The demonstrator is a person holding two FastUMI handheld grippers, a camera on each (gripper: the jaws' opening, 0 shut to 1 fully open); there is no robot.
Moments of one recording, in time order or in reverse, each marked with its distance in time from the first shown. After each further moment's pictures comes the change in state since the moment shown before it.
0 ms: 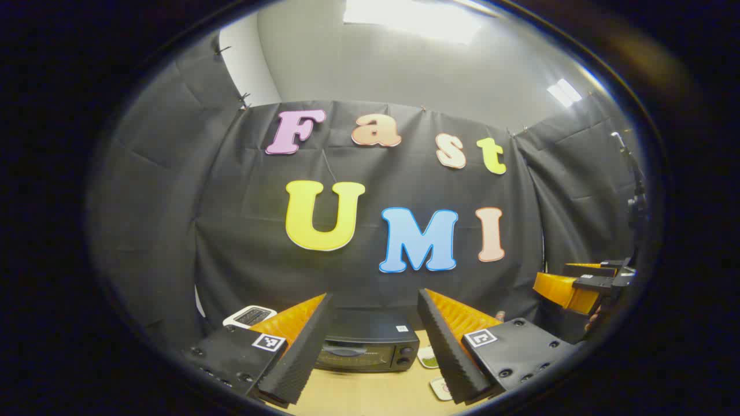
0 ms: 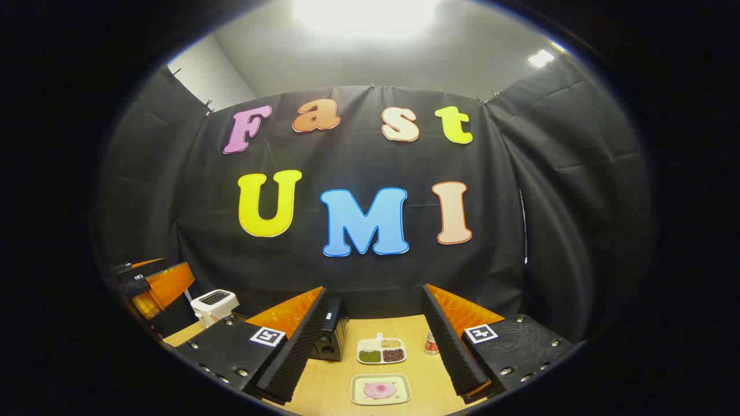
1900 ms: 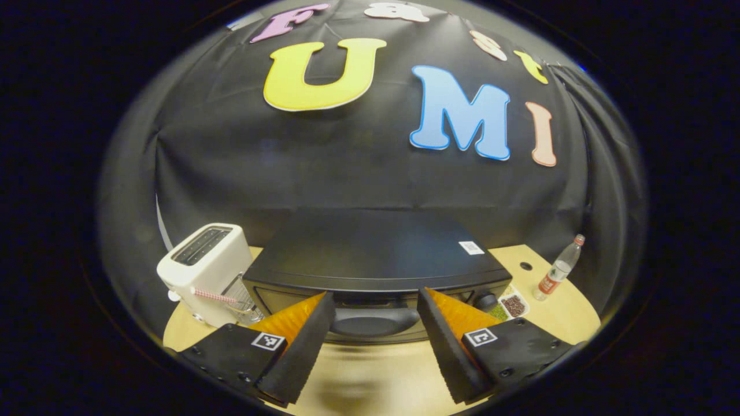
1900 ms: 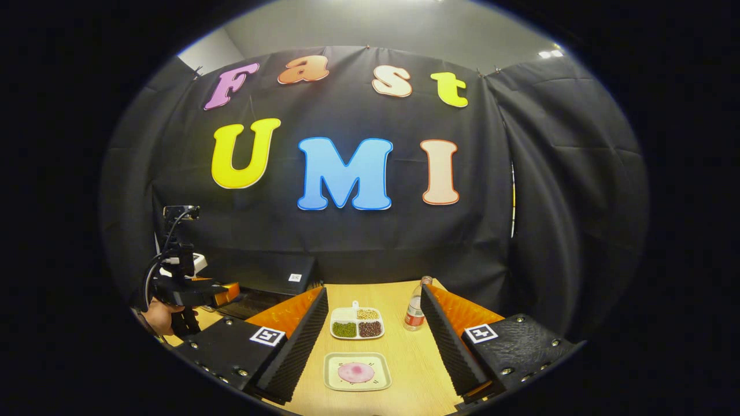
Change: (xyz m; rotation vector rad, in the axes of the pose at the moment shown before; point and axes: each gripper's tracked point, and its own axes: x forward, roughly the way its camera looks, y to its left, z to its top) left arm 0.213 0.071 -0.300 0.003 0.537 0.011; right arm 0.033 -0.030 -0.079 -0.056 0.218 -0.112
